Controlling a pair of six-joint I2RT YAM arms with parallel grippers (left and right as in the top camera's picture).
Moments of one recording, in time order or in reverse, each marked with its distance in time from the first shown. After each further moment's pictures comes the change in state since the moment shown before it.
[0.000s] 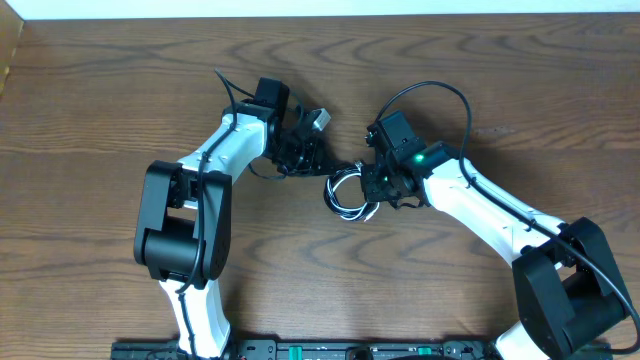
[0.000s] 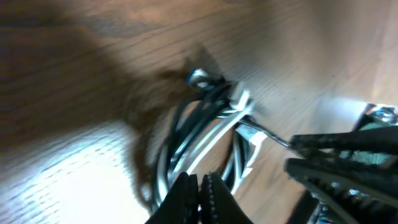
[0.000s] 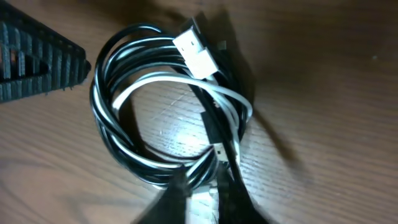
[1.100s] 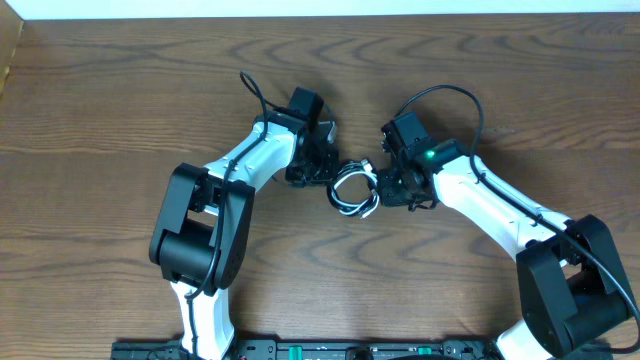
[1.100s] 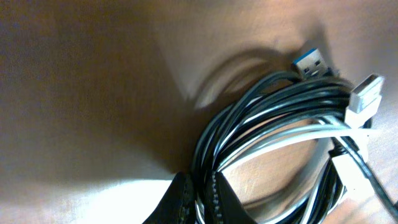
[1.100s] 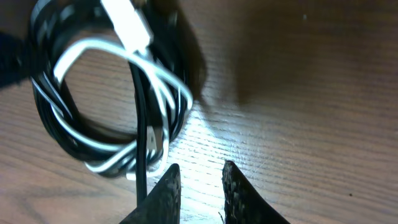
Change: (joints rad) left arm -0.138 0.000 -0.015 0.025 -0.383 -0.221; right arm -0.061 0.000 -0.023 -0.086 0.034 -0.047
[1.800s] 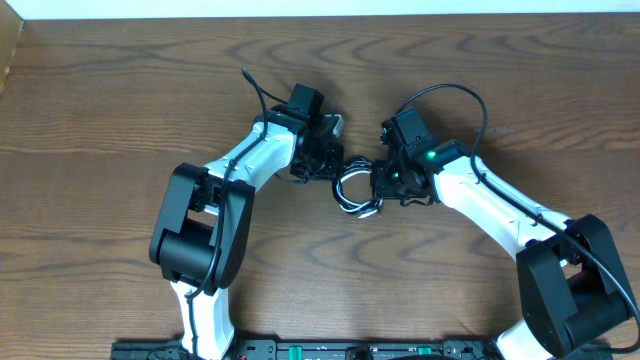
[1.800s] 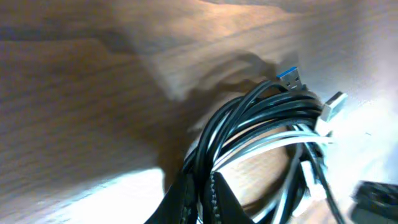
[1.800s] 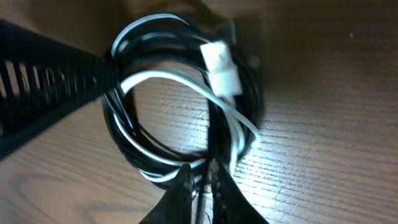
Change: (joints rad) left arm 0.000 0.000 -0.001 0.080 0.098 0.050; right arm -0.004 0.000 -0.008 0.108 -0.099 0.134
